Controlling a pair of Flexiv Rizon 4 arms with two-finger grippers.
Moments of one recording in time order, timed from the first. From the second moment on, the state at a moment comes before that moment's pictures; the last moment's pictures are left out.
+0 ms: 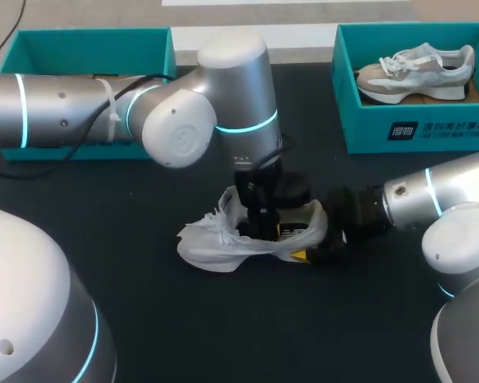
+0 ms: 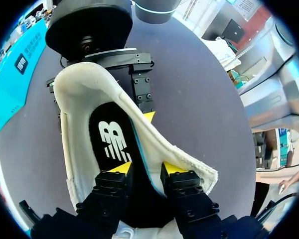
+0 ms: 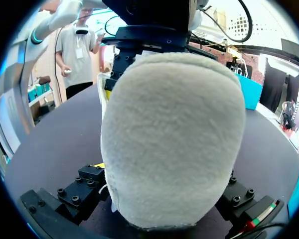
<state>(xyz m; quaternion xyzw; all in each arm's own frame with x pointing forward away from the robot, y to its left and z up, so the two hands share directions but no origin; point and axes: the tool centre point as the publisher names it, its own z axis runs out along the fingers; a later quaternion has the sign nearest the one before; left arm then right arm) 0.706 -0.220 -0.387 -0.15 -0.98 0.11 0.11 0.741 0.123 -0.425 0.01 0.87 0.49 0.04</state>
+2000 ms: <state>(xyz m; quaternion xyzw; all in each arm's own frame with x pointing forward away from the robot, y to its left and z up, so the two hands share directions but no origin) 0.727 -0.194 -0.348 -0.12 -0.98 0.17 0.08 0.742 0.123 -0.425 0.02 0.87 0.49 0.04</state>
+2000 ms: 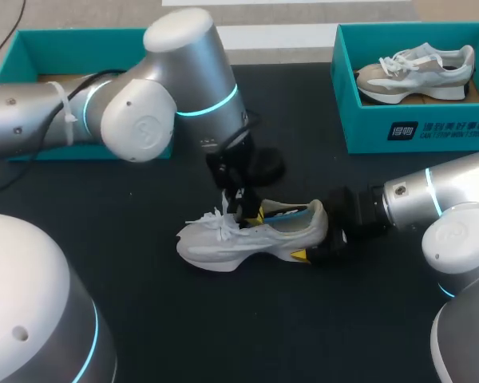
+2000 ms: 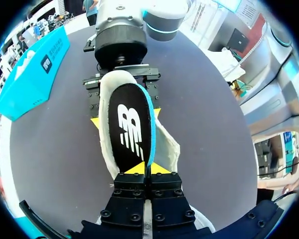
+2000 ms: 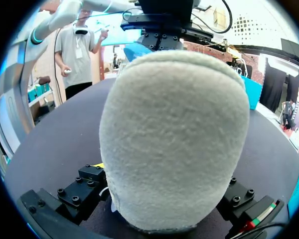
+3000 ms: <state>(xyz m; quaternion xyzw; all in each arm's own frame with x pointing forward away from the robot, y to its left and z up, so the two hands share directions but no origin) 0.719 -0.245 -0.296 -0.16 -0.96 0.23 0.05 0.742 0.123 -0.425 0.02 0.87 0.49 0.04</state>
